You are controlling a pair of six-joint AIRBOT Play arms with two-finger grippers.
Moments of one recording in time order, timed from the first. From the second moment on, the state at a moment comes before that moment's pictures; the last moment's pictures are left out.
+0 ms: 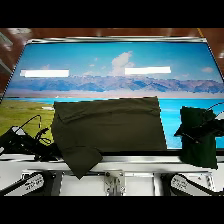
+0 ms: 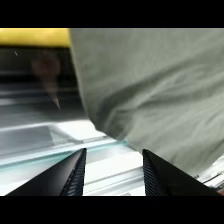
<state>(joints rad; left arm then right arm) 0.38 -1.20 0.42 1.16 -1.35 -1.22 -0.56 -1.30 0.79 -1.26 1.32 1.28</state>
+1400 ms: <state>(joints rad) 0.35 -1.23 0.42 1.05 -1.27 -1.21 -0.45 -1.33 0.58 -1.13 1.24 1.24</state>
